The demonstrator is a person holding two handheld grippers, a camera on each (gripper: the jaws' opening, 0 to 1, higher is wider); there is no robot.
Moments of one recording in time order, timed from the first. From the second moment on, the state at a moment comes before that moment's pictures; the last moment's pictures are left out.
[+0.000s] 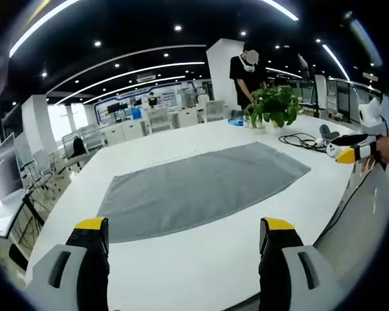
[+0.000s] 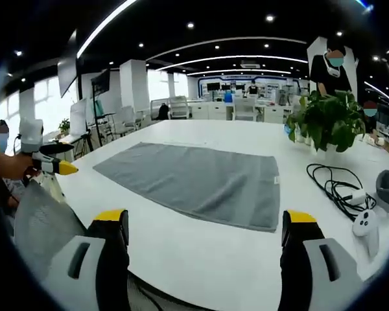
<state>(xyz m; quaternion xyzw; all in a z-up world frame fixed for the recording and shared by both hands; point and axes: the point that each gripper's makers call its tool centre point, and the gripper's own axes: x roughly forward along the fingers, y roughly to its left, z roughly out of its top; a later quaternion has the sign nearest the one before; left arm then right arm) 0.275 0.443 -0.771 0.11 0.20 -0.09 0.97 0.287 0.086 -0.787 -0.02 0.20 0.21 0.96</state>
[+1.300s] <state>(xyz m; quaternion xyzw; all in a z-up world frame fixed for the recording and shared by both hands) 0.273 0.431 -0.770 0.12 0.20 -0.10 0.97 0.288 0.078 -0.785 -0.02 0.20 0.22 0.95</state>
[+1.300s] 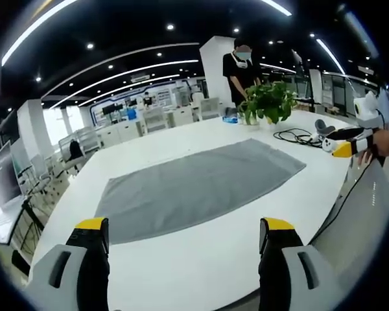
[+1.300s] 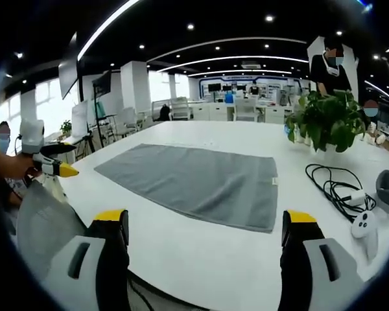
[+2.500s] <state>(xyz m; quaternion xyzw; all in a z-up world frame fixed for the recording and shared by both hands) 0.278 0.449 -0.777 0.13 0.21 -0.14 0.96 0.304 0.092 -0.792 -0.03 0.23 0.21 0.95</state>
